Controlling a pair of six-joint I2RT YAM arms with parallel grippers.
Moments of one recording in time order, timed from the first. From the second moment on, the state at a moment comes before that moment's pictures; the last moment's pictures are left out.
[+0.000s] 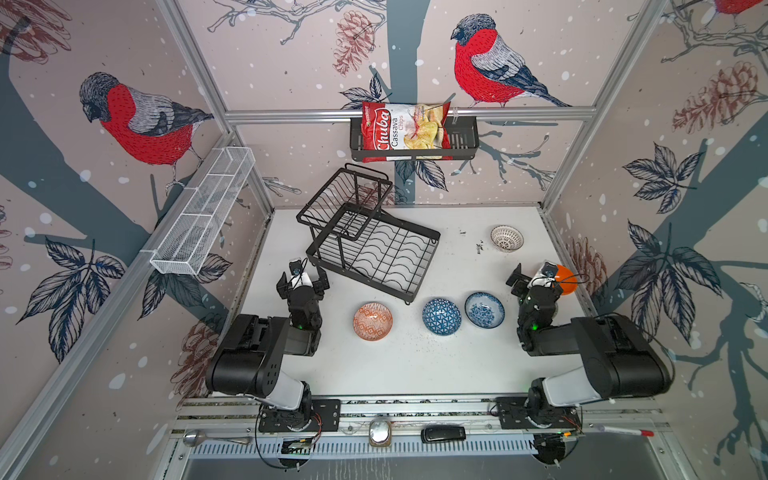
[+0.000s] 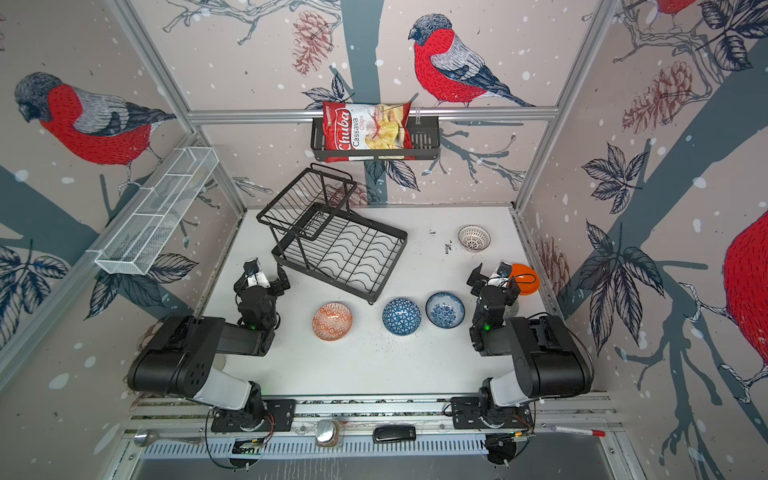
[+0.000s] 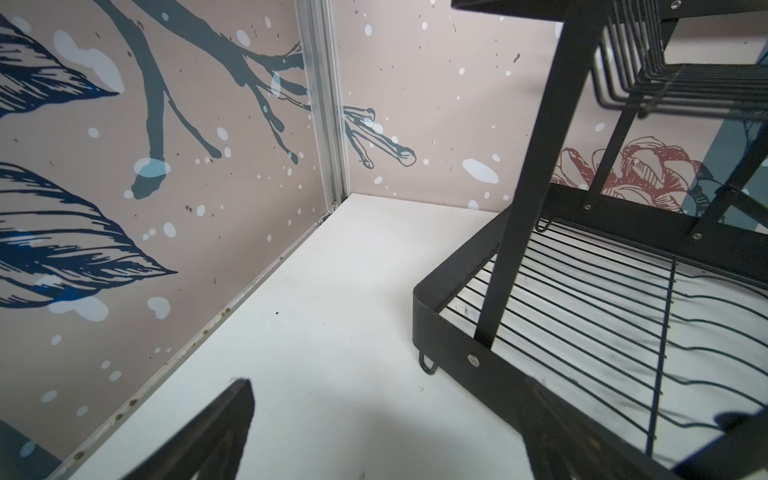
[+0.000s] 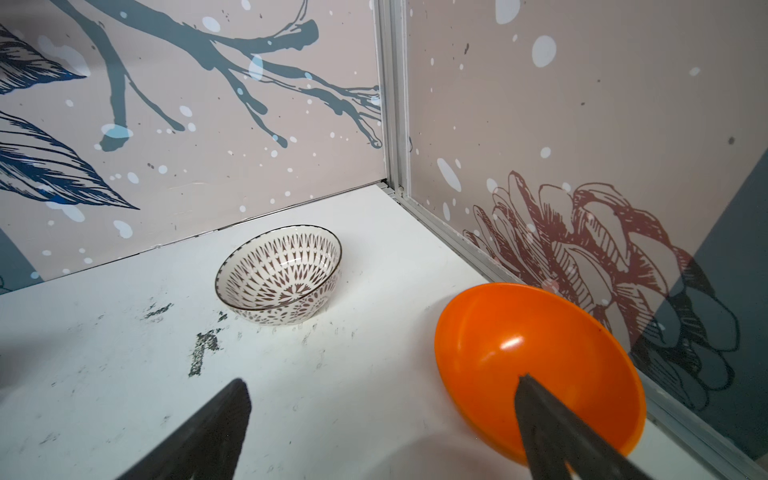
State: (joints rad) left arm -0.10 1.47 0.29 1.09 -0.45 -0.03; right arm 0.11 1.48 0.19 1.16 0.46 0.11
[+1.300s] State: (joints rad) left arm -0.10 0.79 0.13 0.48 -0.36 -0.60; right arm 0.41 1.52 0.91 0.11 0.25 0.39
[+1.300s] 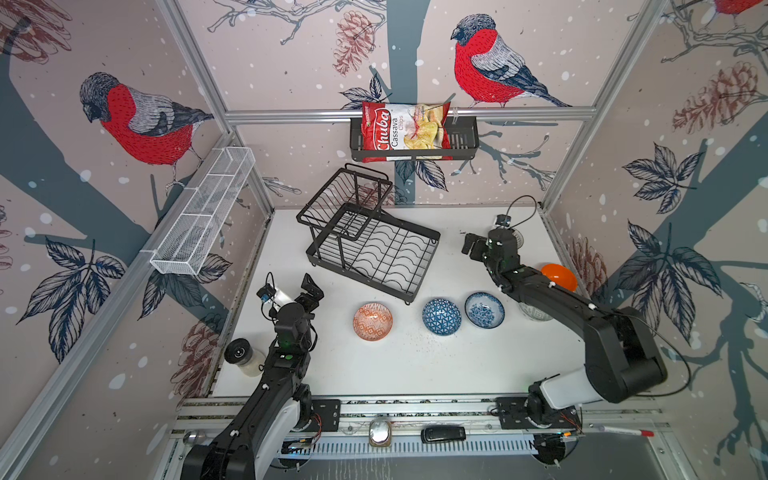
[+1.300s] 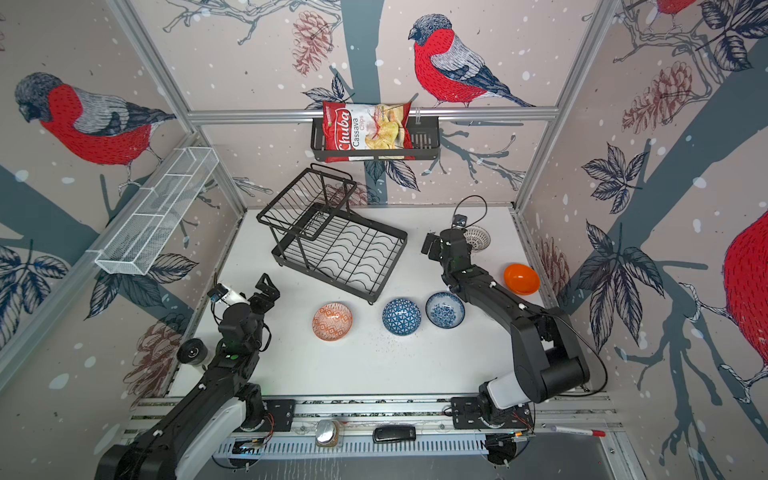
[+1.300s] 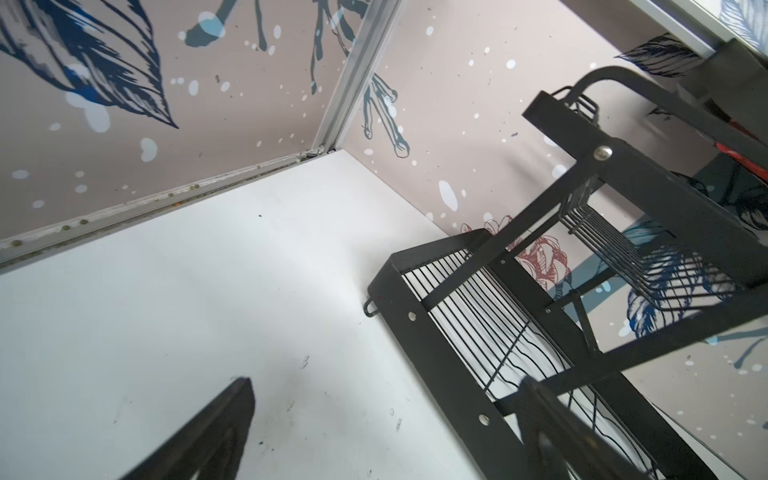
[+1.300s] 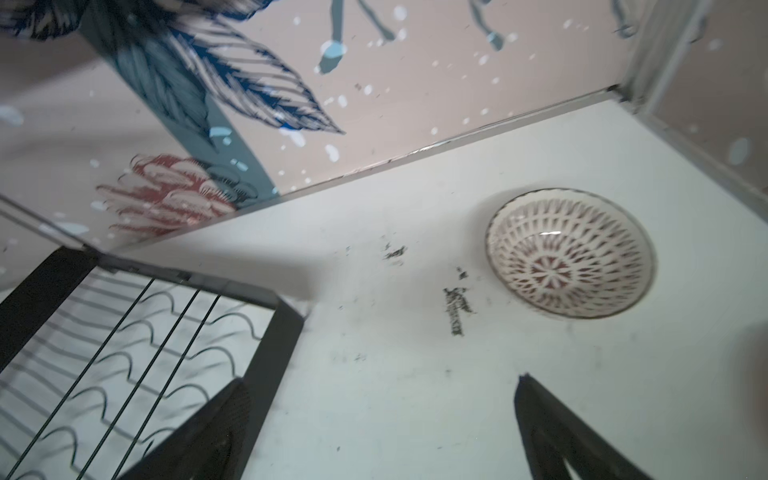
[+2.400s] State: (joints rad) left arm -0.10 1.17 0.20 0.76 0.08 -0.52; right arm 0.63 1.98 1.29 -0.17 0.09 0.51
